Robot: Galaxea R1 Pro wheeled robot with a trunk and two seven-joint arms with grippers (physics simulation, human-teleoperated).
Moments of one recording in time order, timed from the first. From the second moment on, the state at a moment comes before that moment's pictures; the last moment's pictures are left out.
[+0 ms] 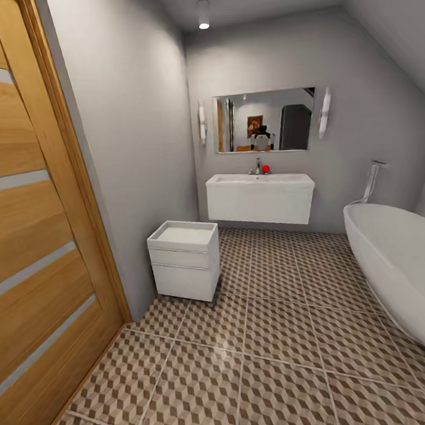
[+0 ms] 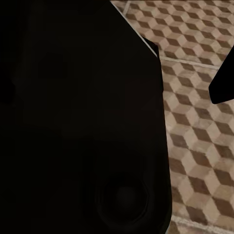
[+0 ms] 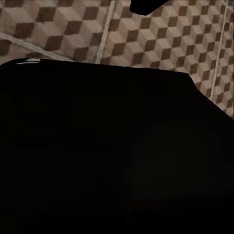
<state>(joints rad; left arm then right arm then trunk) 0.00 0.00 0.00 0.00 0.00 0.00 0.00 0.00 0.00 0.00 0.00 0.00 0.00 0.00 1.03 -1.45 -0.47</state>
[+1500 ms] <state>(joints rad) 0.00 0.01 0.02 -0.13 0.04 -0.01 0.00 -0.02 0.00 0.00 -0.01 0.00 -0.02 0.00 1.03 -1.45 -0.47</state>
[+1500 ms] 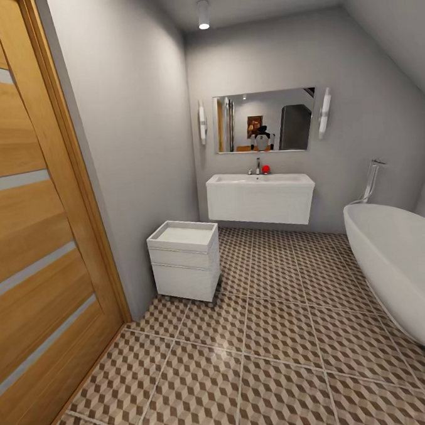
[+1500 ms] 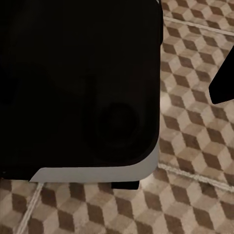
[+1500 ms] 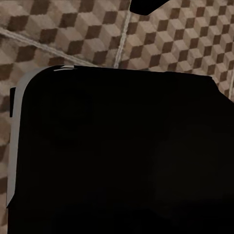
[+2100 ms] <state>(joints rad) 0.00 0.01 0.02 -0.13 0.09 -0.01 0.00 -0.02 0.00 0.00 -0.01 0.01 -0.03 0.00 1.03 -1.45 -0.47</state>
